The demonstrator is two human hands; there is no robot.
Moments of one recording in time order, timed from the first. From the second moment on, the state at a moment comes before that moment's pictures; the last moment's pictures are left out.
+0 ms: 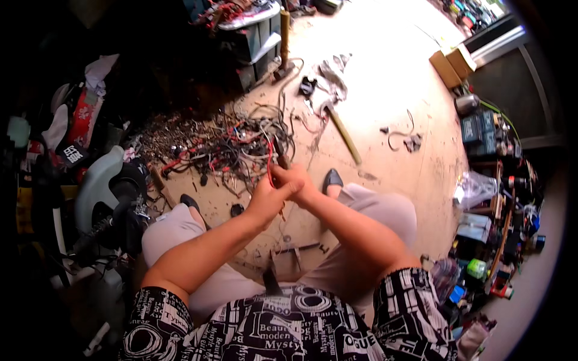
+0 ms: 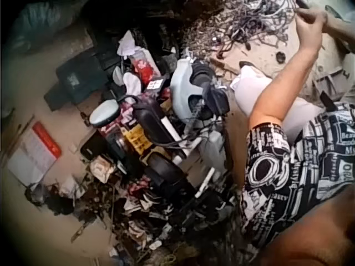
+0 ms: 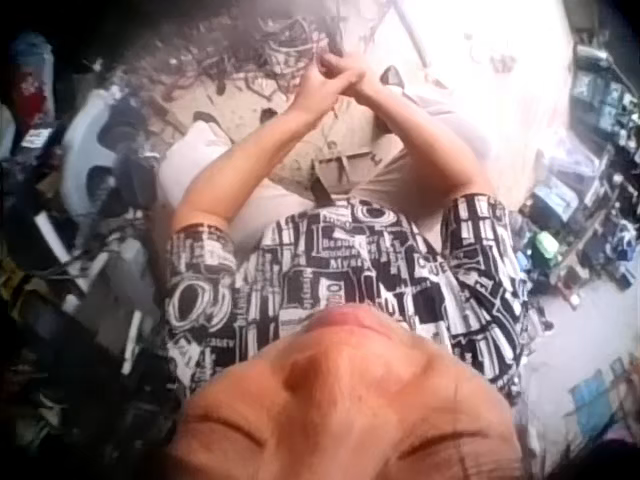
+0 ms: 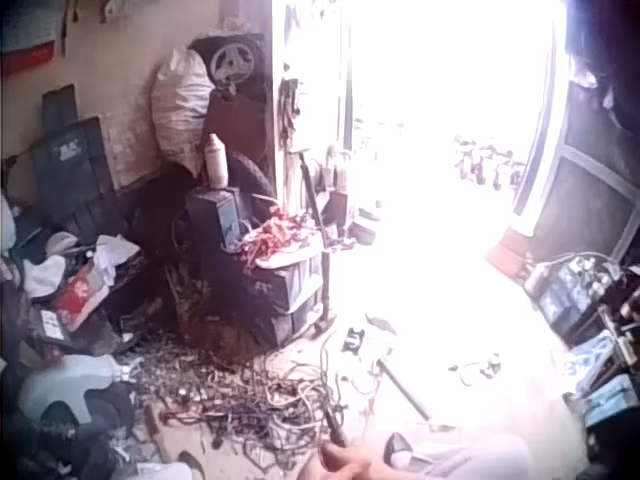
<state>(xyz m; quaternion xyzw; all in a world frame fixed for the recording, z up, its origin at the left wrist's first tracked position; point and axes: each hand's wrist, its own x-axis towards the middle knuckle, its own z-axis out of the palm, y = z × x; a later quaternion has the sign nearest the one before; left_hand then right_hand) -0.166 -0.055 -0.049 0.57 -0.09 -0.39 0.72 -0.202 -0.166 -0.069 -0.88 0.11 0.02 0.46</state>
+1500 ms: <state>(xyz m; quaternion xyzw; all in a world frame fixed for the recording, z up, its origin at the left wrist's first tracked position) -0.094 -0.044 -0.014 0.70 -0.12 -0.32 0.63 -0.199 -0.173 -0.021 -0.70 0.29 0.23 0.61</state>
